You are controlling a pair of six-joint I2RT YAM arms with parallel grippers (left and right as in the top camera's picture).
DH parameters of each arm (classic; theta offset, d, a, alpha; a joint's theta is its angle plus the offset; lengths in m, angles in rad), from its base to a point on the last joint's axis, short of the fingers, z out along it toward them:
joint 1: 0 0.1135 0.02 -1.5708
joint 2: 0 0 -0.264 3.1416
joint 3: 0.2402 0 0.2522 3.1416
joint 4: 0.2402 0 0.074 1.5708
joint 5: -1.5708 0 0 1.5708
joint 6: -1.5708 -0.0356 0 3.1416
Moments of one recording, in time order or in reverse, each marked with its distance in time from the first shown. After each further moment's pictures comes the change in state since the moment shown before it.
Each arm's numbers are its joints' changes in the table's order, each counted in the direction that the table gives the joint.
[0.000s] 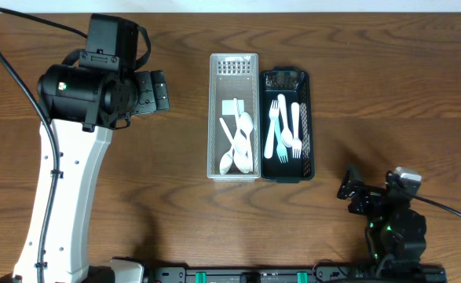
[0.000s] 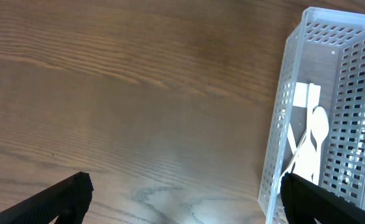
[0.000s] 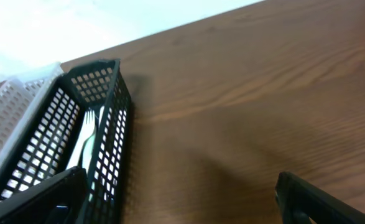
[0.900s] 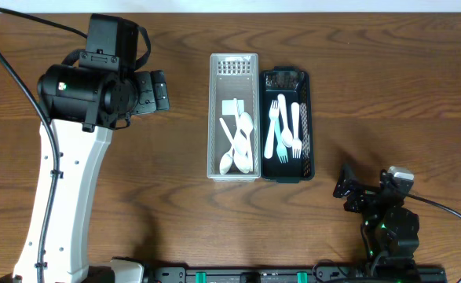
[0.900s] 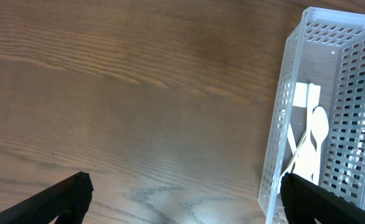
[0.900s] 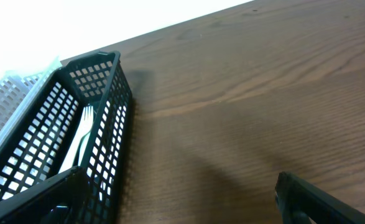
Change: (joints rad) left arm 0.000 0.000 0.000 0.000 0.000 0.000; right arm 0.000 0.000 -0.090 -0.102 0.018 0.000
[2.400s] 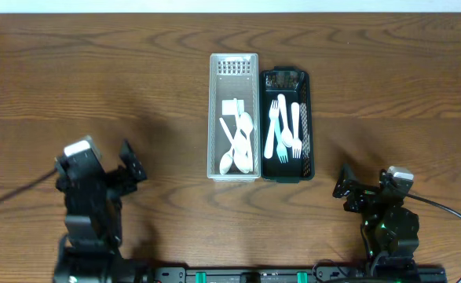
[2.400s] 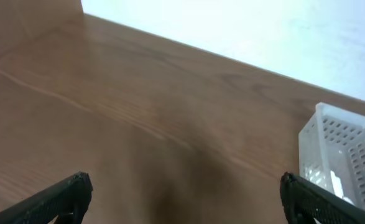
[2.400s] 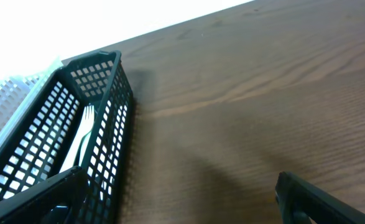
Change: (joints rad) left arm 0.111 -1.072 -1.251 -0.884 0.097 0.002; right arm 0.000 0.000 -0.002 -0.003 0.004 0.000
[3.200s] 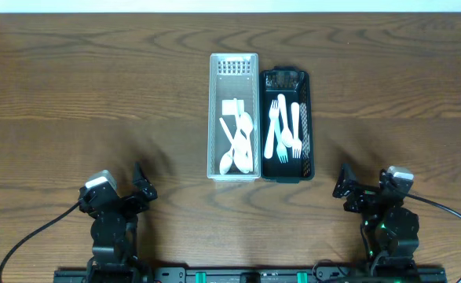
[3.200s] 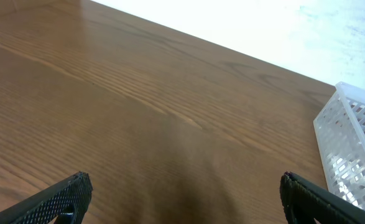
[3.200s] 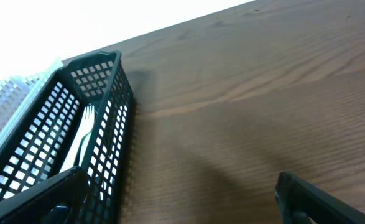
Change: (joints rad) left arm 0.001 -0.409 -0.439 -0.126 0.000 0.026; right arm 0.000 0.000 0.000 0.000 0.000 0.000
